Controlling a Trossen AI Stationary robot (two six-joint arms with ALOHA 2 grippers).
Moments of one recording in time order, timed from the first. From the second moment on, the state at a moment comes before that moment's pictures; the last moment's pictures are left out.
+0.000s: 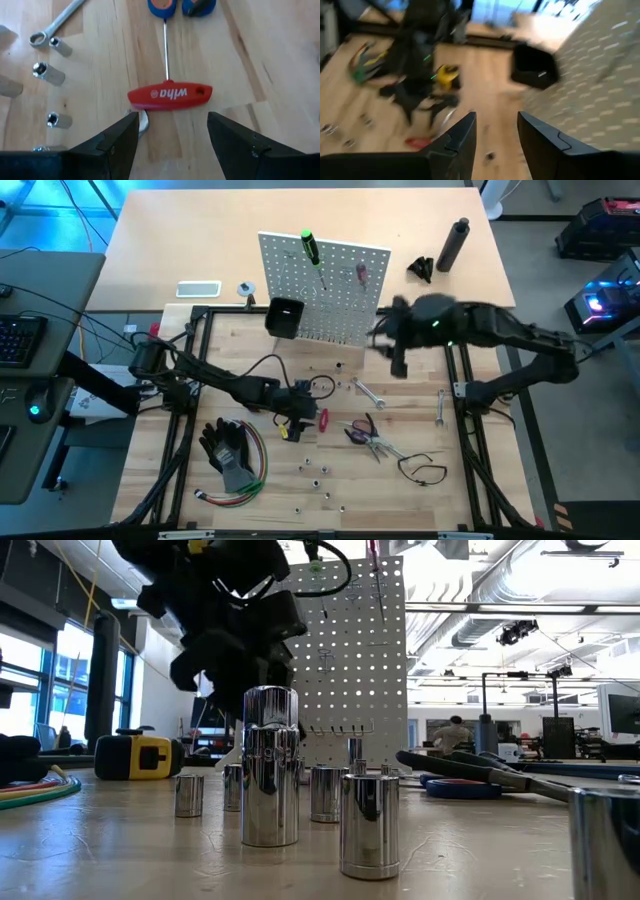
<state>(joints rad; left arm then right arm) -0.12 1.71 0.90 -0.06 -0.06 0.15 -0.09 1.26 1.49 -0.79 0.06 -0.19</state>
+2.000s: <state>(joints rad) -0.19 1.39 0.53 0.19 -0.19 -0.07 0.08 2.13 1.49 -0.71 -0.04 0.03</state>
